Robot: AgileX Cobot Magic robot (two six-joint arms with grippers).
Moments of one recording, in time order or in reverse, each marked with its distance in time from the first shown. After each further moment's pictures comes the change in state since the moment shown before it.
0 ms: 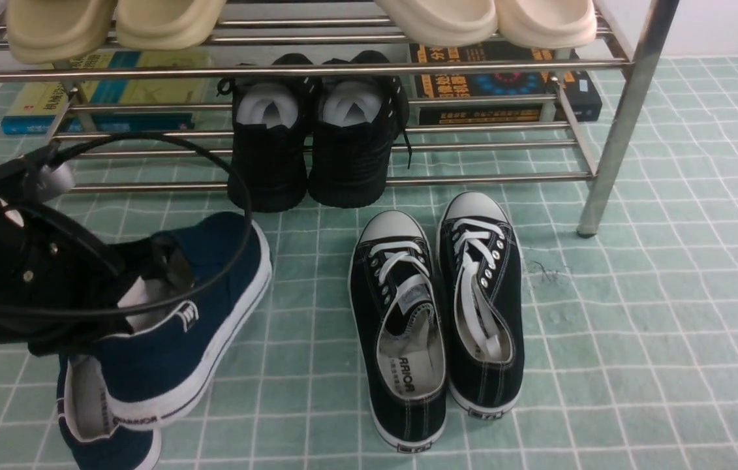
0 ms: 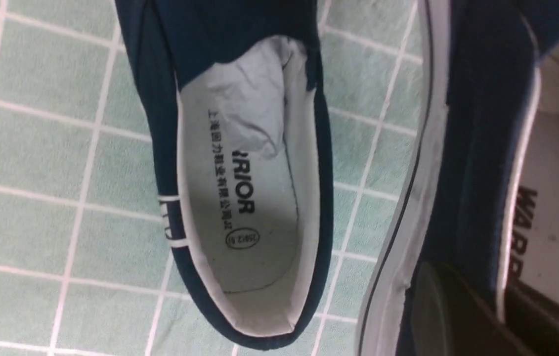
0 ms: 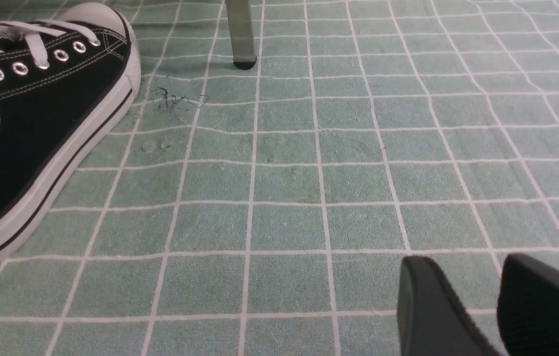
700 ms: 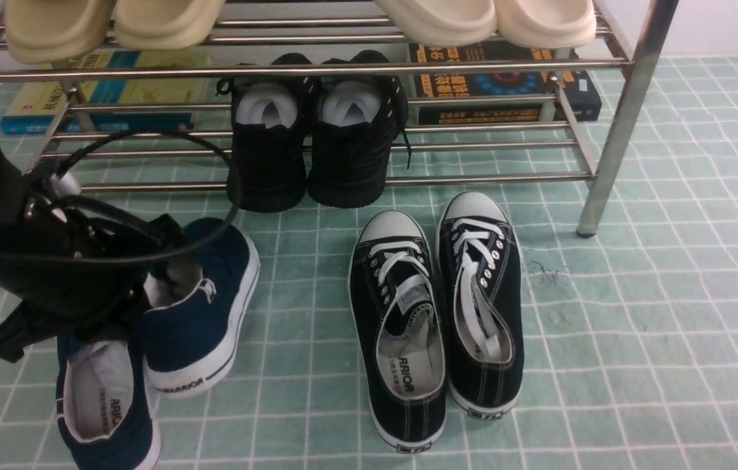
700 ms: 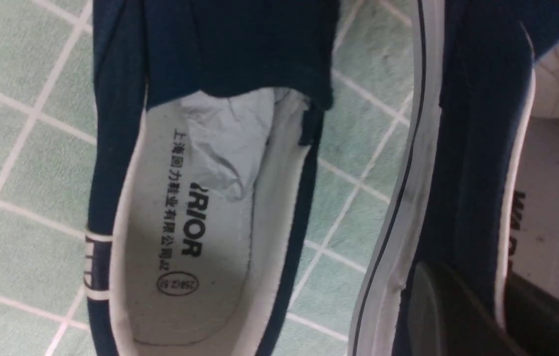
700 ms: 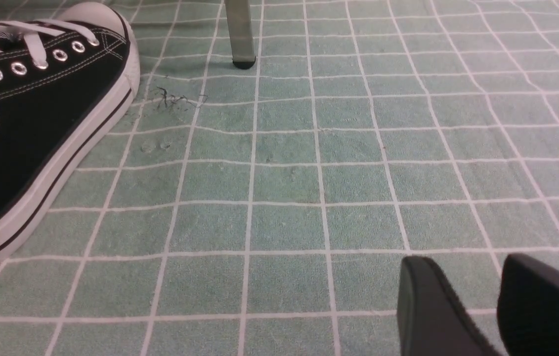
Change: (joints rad) right arm 0.000 0.000 0.000 0.000 0.000 0.000; left arm 0.000 0.129 0.000 -0.035 -0.129 -0.231
